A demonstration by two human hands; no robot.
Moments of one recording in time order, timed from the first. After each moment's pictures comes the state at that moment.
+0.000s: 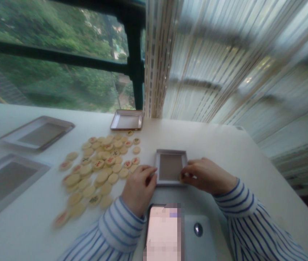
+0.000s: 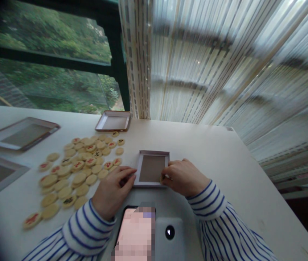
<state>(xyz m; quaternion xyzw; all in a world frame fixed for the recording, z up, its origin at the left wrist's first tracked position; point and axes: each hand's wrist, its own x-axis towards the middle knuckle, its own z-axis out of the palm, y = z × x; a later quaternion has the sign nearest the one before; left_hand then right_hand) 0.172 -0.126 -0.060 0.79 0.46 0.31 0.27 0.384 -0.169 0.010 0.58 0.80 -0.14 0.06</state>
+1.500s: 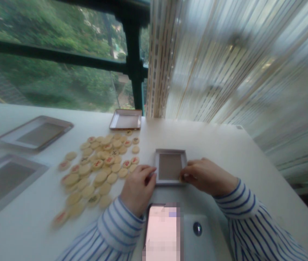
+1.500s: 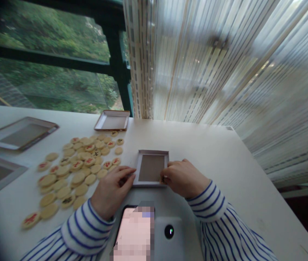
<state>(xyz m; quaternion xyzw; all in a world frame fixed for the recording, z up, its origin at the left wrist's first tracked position) 0.172 -0.126 -0.060 0.79 0.46 0.31 0.26 0.384 -0.172 0.015 0.57 0.80 -0.14 0.08</state>
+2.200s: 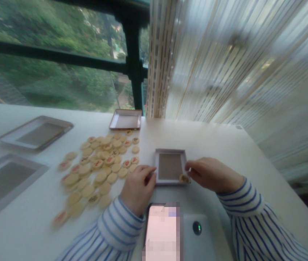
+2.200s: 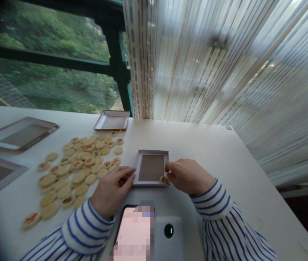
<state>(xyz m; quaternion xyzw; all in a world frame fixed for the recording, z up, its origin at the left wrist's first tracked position) 0.171 -0.126 -0.060 0.79 0.45 0.32 0.26 0.389 -0.175 0.021 0.63 0.76 -0.12 0.09</state>
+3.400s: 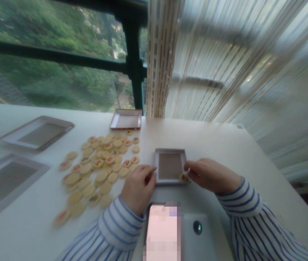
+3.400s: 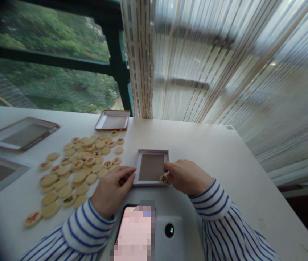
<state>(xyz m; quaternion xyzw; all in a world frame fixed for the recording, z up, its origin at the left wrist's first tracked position) 0.171 -0.125 -0.059 0.80 0.45 0.31 0.26 0.388 -0.174 0.015 0.62 0.77 -0.14 0.08</state>
